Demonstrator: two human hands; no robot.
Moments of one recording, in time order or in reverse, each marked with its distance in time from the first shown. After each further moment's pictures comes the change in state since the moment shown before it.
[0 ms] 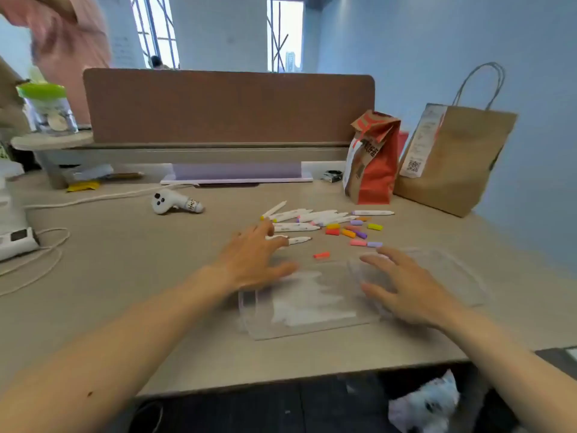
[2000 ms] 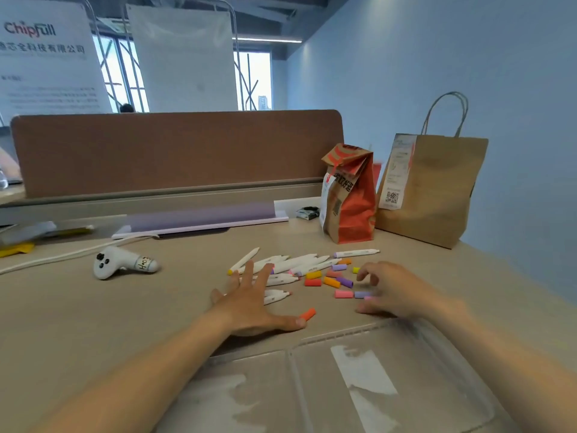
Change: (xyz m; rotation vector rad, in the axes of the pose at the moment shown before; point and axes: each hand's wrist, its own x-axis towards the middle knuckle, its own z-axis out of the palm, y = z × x) left_hand 0.090 0.003 0.044 -0.136 -0.292 -0.228; right_hand 0.113 0.058 -0.017 0.020 -0.010 0.075
